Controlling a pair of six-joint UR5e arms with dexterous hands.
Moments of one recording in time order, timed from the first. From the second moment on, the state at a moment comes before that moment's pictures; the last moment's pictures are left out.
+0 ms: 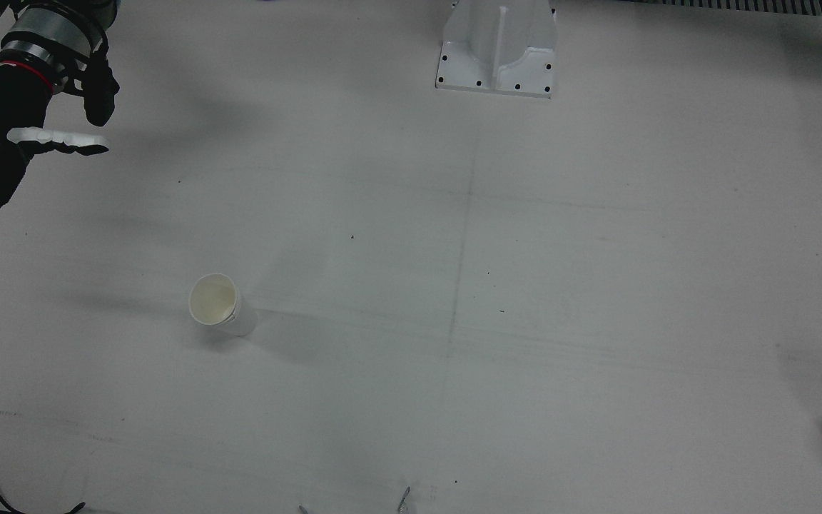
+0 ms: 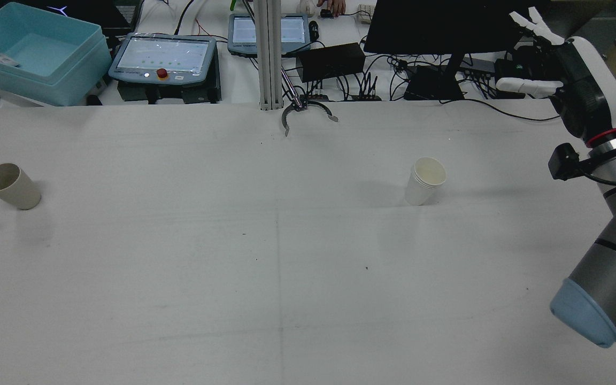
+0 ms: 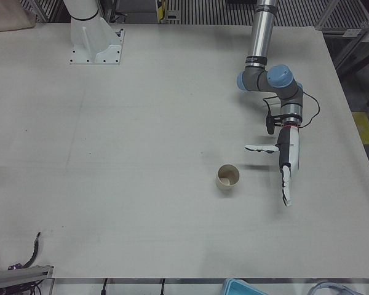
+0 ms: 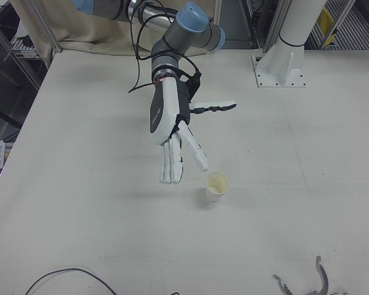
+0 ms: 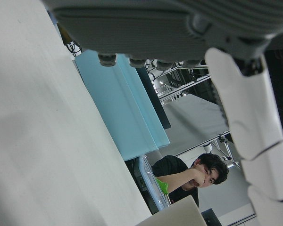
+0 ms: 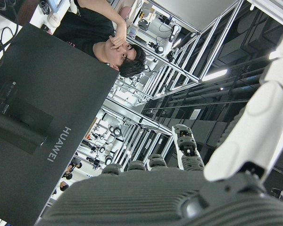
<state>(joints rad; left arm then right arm) -1.02 -1.57 -1.22 -0.50 1.19 0.51 0.93 -1.41 2.09 -3.59 -0.89 -0.60</state>
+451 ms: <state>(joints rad) -1.00 -1.57 -1.22 -0.52 1.19 0.55 0.93 -1.41 2.09 -3.60 -0.89 -0.61</state>
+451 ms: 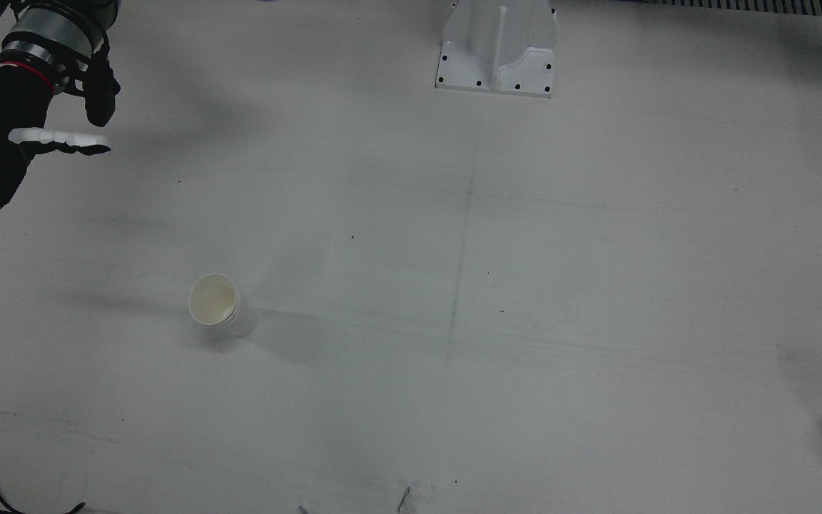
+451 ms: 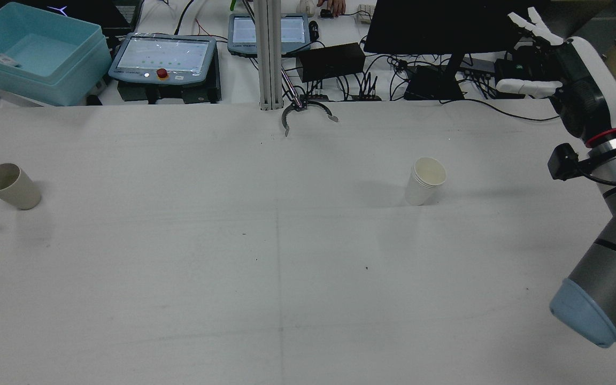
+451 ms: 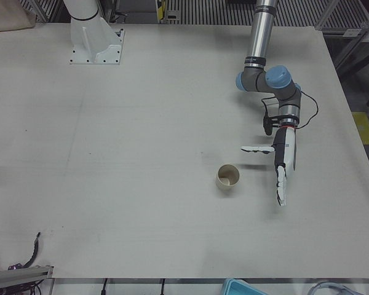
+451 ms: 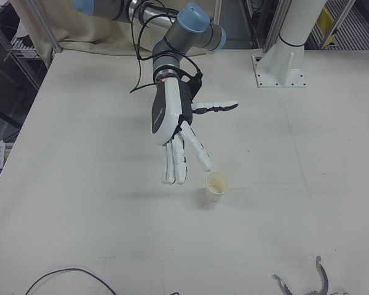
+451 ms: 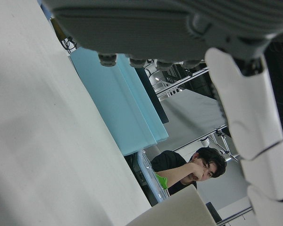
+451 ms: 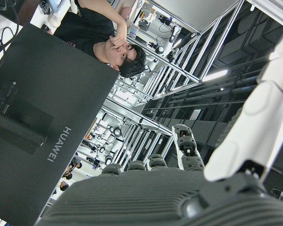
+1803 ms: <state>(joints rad) -0.91 -1.66 -1.19 -0.47 1.19 0.55 0.94 -1.42 2.10 -3.60 -0.90 -0.59</state>
